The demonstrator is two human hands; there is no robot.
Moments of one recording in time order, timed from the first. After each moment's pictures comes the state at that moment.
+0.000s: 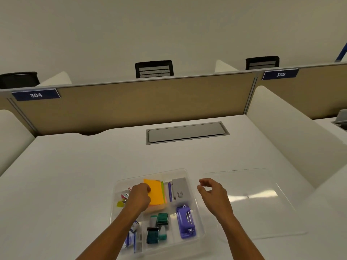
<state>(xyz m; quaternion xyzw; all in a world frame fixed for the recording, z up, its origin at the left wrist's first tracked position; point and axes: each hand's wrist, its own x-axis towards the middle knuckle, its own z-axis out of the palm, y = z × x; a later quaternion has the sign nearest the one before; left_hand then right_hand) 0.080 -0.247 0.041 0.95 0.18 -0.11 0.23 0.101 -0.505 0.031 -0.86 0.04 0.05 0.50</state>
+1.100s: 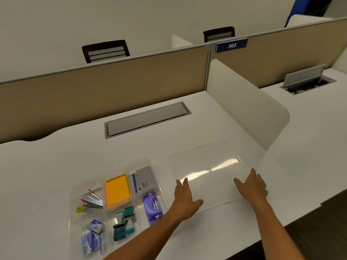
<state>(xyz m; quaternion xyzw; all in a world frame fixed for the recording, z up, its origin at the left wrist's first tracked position) 0.059 -0.483 0.008 0.89 0.01 -0.27 0.36 0.083 -0.731 -0.017 -0.90 0.33 0.10 0.28</state>
